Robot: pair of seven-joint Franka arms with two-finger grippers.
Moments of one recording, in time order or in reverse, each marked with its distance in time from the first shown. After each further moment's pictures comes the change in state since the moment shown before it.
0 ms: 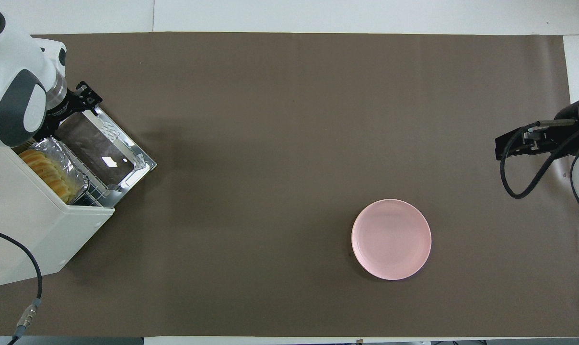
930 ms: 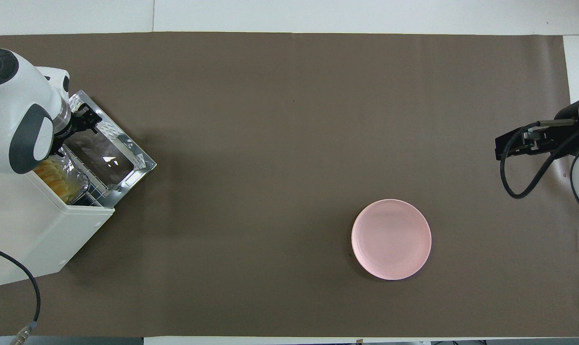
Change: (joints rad) left arm 0.025 -0.059 0.009 -0.189 0.023 0.160 -0.010; right arm 0.000 0.000 0.000 0.000 0.000 0.000 0.000
